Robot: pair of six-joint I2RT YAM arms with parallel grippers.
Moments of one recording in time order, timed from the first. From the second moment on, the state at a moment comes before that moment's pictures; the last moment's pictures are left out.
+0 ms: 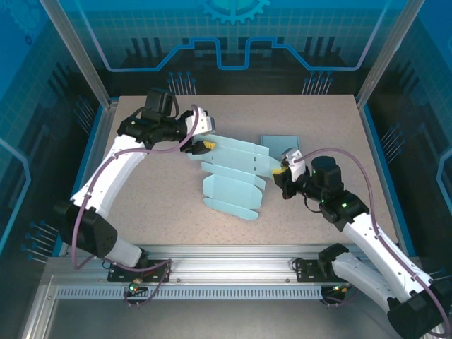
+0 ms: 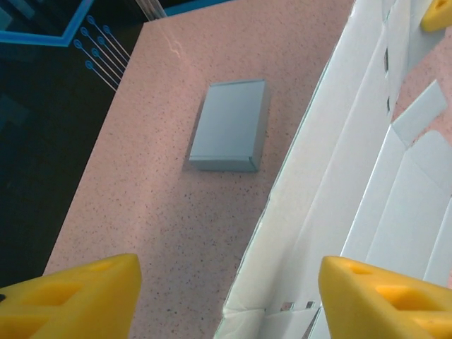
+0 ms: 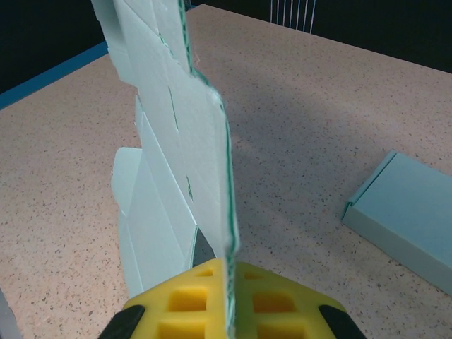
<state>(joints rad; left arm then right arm) -0.29 1.51 1.51 -0.75 0.65 0.94 0.43 0.81 0.68 -0.33 -0.31 -0.04</state>
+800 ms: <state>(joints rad) -0.32 1.51 1.37 -0.70 0.55 0.96 0.43 0.90 0.68 -0.28 -0.26 -0.04</state>
